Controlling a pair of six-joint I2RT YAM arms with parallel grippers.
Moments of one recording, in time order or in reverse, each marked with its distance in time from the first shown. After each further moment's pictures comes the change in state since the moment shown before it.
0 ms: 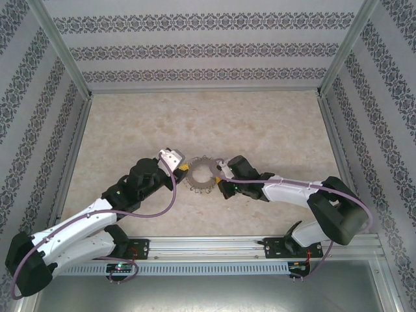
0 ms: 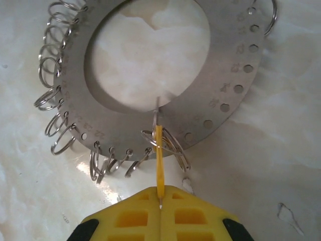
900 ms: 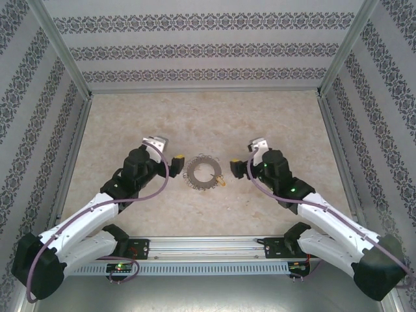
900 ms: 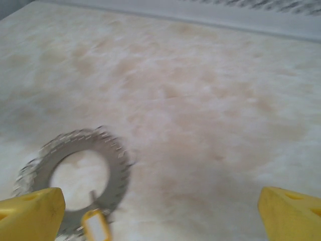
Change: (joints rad) left arm 0.230 0.058 -0.007 0.054 0.008 -0.229; right arm -0.180 -0.553 -0.046 -0.058 0.272 -0.097
